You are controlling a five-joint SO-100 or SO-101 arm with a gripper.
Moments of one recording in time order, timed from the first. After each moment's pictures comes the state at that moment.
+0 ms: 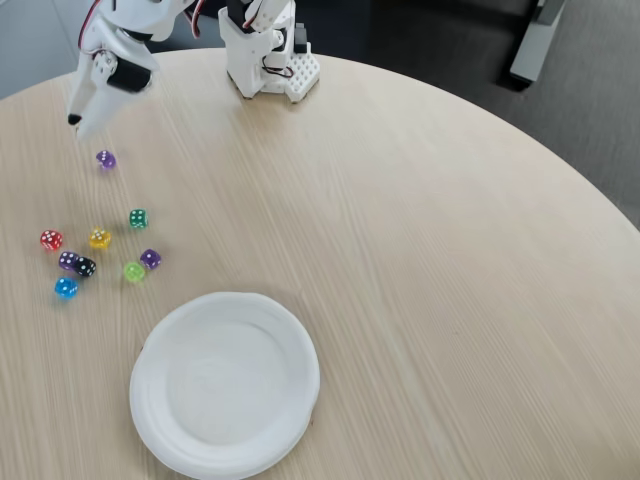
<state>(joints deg) 54.8 138.3 158.0 23.3 10.6</state>
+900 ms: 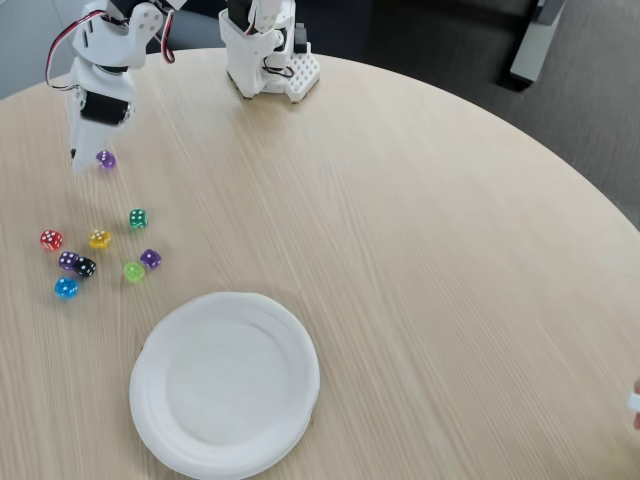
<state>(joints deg) 51.9 114.3 143.7 26.3 29.6</state>
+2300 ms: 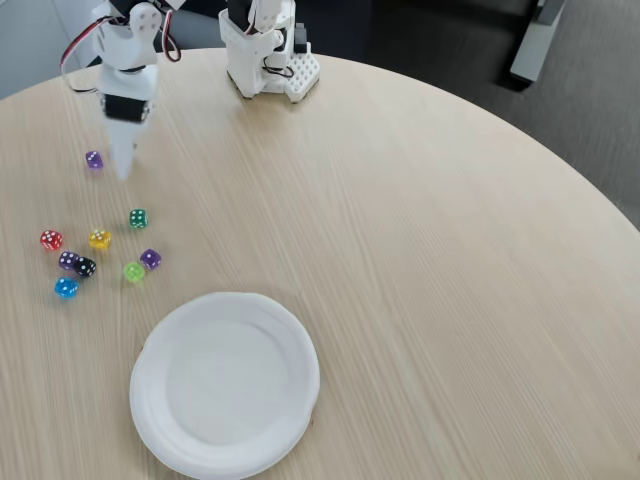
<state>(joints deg) 51.9 113.9 143.2 47.5 43.4</state>
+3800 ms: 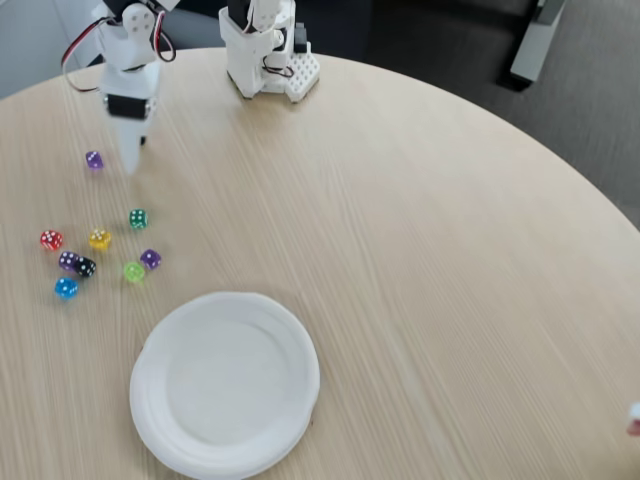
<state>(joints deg) 54.7 109.4 142.1 44.6 44.1</state>
